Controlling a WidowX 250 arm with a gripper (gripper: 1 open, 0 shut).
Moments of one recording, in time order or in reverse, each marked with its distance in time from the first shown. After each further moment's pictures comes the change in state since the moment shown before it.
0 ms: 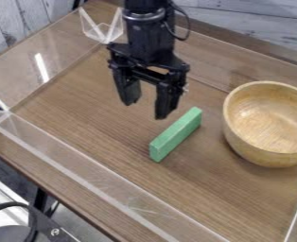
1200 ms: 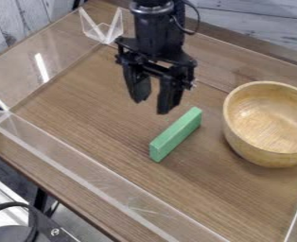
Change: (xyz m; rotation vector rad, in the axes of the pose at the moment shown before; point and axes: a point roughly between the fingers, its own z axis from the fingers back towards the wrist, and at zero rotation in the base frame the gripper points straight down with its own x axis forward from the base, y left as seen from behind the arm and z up) arm 0.002 0.009 0.008 -0.019 0.001 -0.007
